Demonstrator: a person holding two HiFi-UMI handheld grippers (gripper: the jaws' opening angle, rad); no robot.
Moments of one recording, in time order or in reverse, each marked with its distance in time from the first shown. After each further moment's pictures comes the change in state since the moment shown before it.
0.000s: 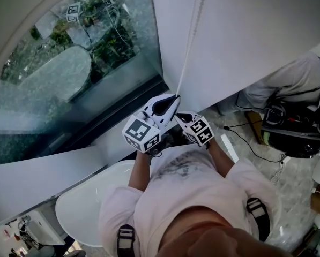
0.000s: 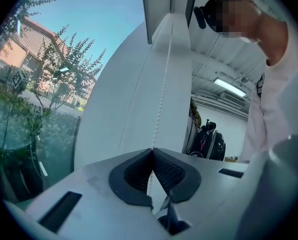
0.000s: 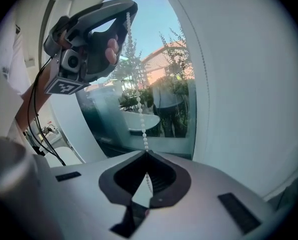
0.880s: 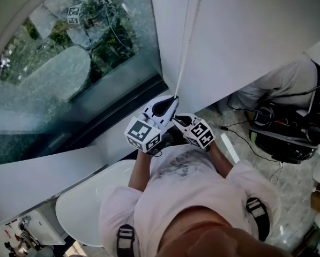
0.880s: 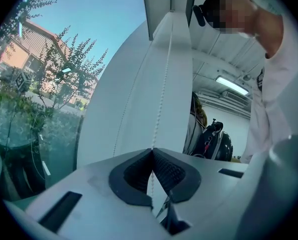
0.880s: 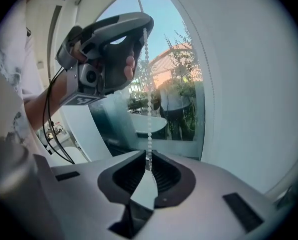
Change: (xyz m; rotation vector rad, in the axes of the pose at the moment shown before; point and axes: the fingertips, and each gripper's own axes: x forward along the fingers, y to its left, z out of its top) left arm 0.002 0.006 -0.020 0.000 0.006 0.030; right arm -0.008 0.020 0.001 -0.026 -0.036 0.083
